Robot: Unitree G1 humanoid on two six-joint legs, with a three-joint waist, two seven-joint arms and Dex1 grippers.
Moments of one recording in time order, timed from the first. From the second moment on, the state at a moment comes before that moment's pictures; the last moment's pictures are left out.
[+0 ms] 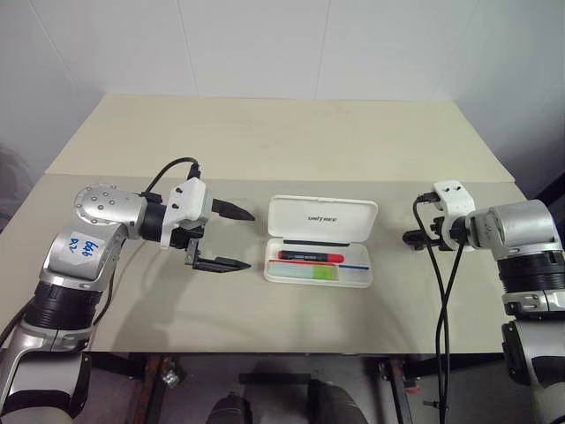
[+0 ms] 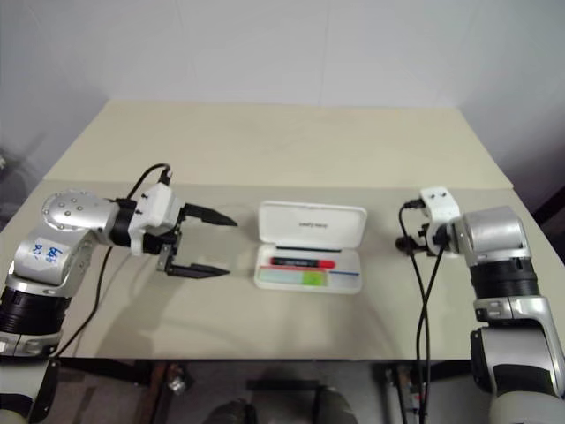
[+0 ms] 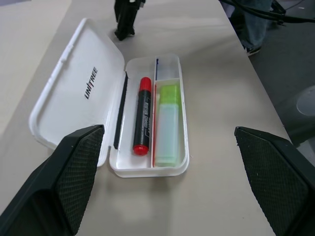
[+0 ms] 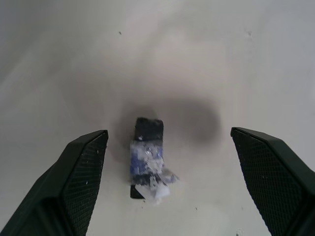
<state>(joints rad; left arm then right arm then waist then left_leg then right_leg) -0.69 0.80 -0.05 -0.07 -0.37 0.32 -1.32 -0.89 -0.73 0.03 0.37 0.18 1.29 0.52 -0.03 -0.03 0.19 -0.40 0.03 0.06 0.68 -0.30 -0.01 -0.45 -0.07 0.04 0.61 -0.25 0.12</state>
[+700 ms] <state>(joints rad) -0.69 0.80 -0.05 -0.07 -0.38 0.33 -1.31 -0.88 -0.70 0.01 0.40 0.20 1.28 0.52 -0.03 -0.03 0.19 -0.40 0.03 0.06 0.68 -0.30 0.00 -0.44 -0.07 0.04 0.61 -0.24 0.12</state>
